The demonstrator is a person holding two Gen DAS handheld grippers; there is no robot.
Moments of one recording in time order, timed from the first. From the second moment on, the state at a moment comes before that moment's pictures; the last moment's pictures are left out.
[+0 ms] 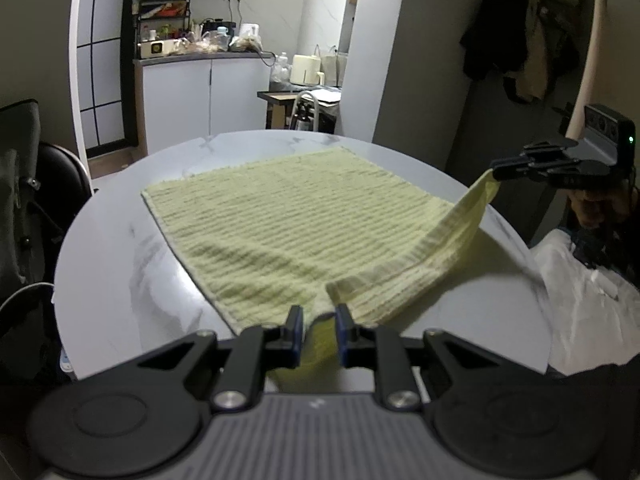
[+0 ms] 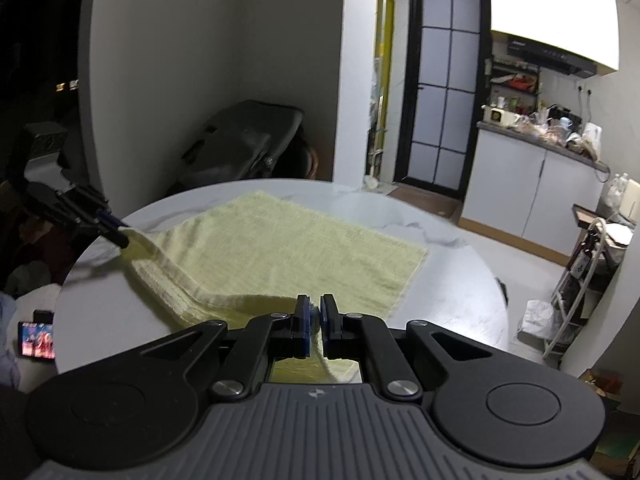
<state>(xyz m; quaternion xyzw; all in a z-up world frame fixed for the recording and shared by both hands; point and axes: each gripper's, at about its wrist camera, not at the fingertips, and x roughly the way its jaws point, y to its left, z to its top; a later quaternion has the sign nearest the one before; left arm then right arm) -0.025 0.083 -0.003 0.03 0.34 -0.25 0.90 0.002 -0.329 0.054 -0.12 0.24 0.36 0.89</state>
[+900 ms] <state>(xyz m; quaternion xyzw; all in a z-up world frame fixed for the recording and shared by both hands) -0.042 0.091 -0.009 0.05 0.38 -0.26 0.89 -0.010 -0.343 0.022 -0.10 0.30 0.37 0.87</state>
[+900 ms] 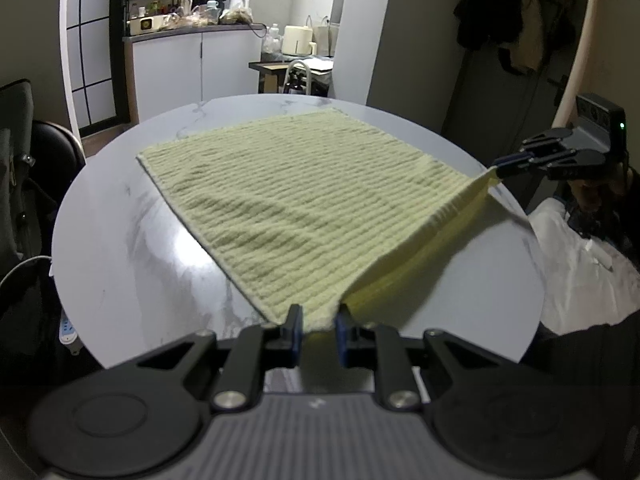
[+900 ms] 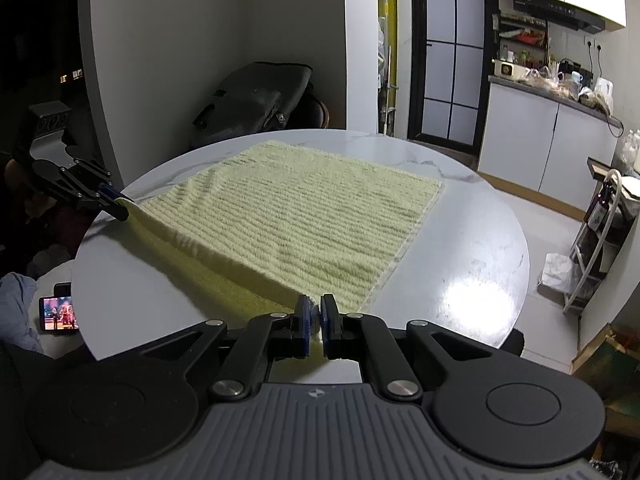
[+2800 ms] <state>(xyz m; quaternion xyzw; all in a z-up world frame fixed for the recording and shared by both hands) 0.003 0.112 0.022 0.19 0.40 -0.34 0.83 0.043 -0.344 0.052 -0.20 0.30 0.47 0.81</state>
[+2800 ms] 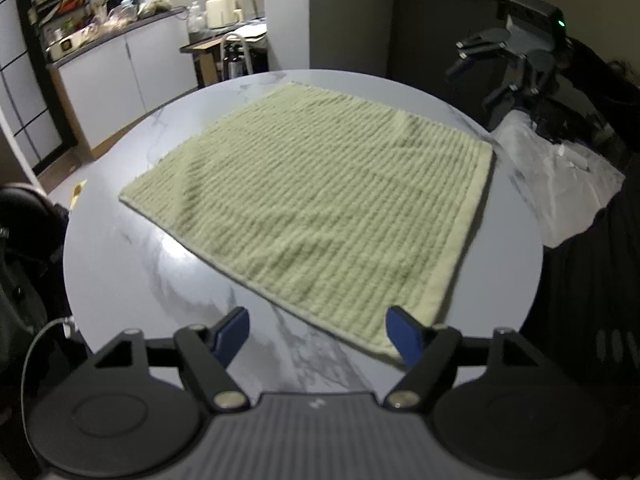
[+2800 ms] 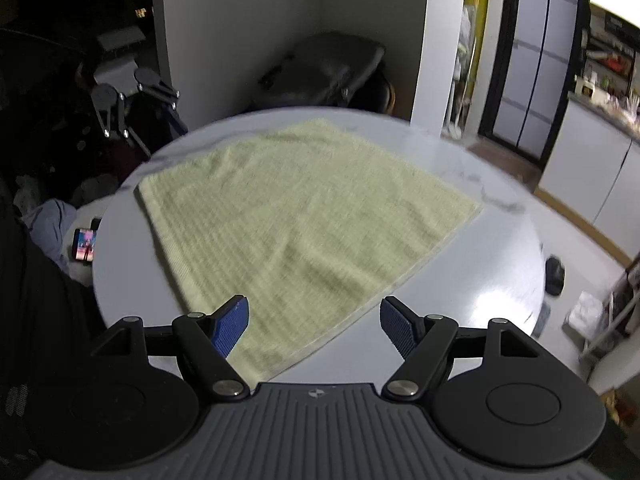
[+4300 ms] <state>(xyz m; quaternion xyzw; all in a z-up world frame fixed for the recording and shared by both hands) 0.140 0.106 0.028 0.32 0.47 -0.27 0.78 0.198 -0.263 0.086 -0.40 0.34 0.49 0.70</state>
